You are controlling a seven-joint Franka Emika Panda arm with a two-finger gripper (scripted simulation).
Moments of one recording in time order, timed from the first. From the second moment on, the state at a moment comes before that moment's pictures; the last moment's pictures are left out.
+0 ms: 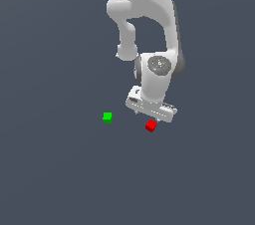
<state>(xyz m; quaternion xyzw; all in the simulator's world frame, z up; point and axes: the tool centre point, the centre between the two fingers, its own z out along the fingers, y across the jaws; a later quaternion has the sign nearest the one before) 0.004 0.089 0.094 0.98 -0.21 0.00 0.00</state>
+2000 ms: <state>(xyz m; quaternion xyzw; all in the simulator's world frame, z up) 0.015 0.116 0.020 0.96 -0.28 0.00 0.00</state>
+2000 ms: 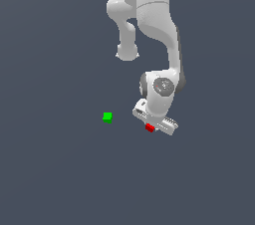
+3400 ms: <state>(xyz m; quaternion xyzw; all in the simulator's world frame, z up) 0.014 0.116 0.105 0.96 -0.28 0.00 0.00</state>
